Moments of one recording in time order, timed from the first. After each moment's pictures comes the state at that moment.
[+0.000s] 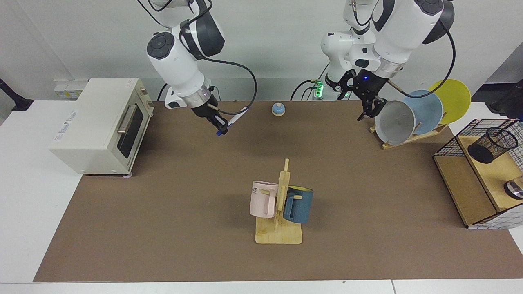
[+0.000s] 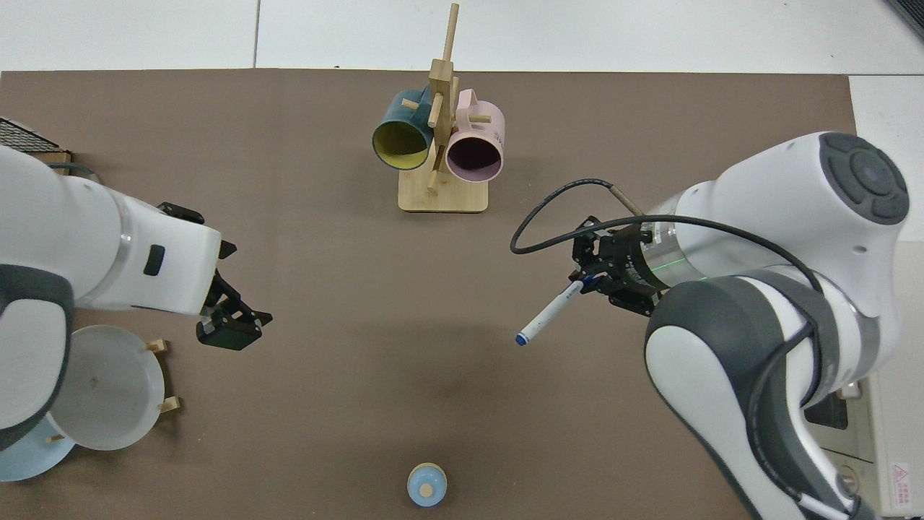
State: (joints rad) left arm -0.02 -0.07 -0.23 -1.72 -0.20 1.65 0.86; right arm 0.11 0.05 0.20 -1.80 0.30 1.86 1.11
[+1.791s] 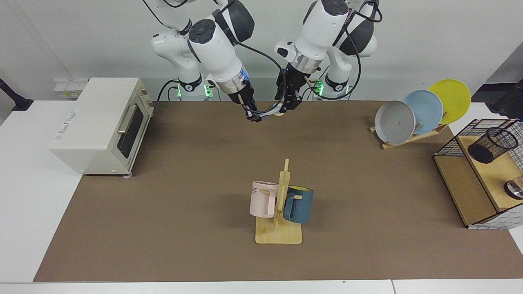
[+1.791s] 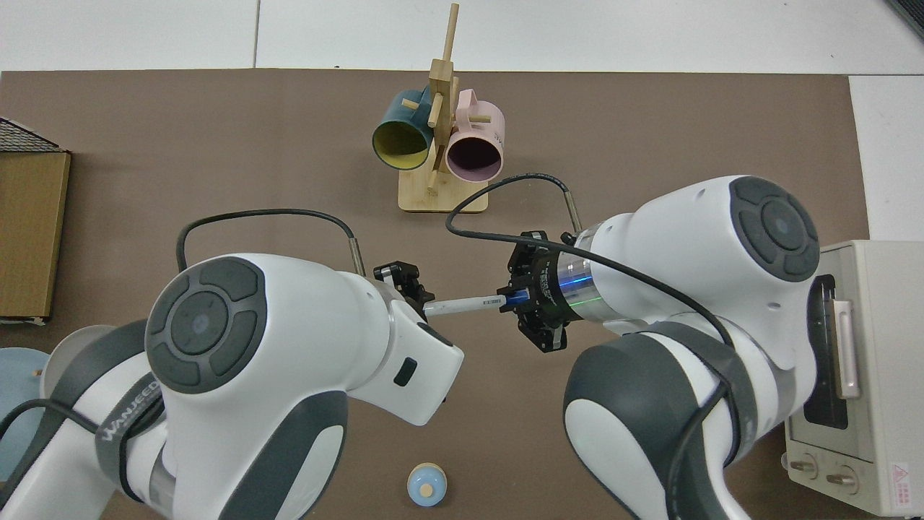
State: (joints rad) left arm -0.31 -0.08 -0.27 -1.86 -0.31 1.94 0.87; right arm 0.27 0.04 0.20 -1.82 0.38 1.94 1.76
